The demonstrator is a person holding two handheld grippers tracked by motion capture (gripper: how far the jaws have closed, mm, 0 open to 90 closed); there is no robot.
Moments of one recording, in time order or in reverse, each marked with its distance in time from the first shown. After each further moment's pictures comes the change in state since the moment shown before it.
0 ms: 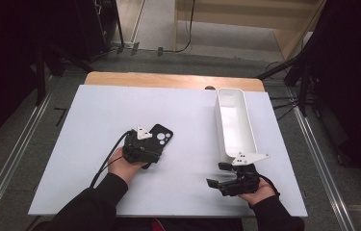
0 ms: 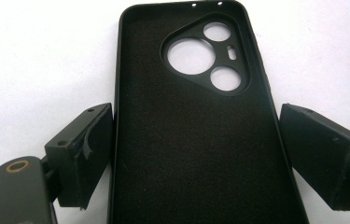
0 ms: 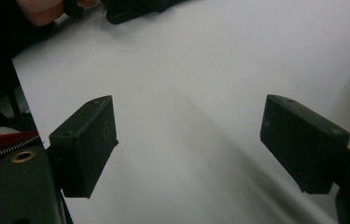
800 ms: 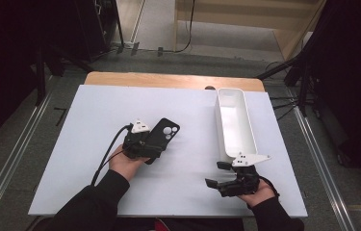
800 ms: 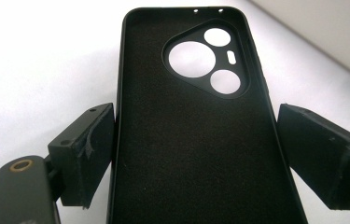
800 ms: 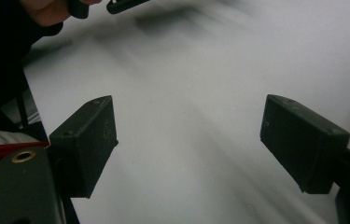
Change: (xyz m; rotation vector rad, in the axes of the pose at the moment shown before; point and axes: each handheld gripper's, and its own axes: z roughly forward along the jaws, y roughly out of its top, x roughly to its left) left arm -0.001 0.021 -0.022 -0.125 -0.138 -0.086; right arm 0.008 0.003 -0.003 -0.051 0.005 -0.024
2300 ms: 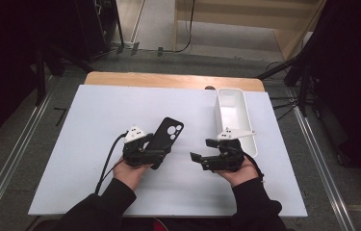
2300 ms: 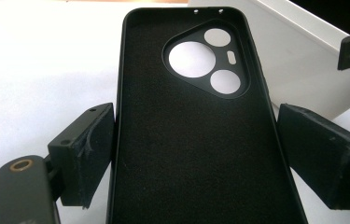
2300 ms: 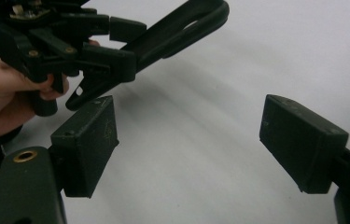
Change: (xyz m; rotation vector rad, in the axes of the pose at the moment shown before) left arm -0.023 -0.012 -0.018 -0.173 -0.064 -0.112; right arm 0.009 0.075 0.022 -0.034 -0.096 0.061
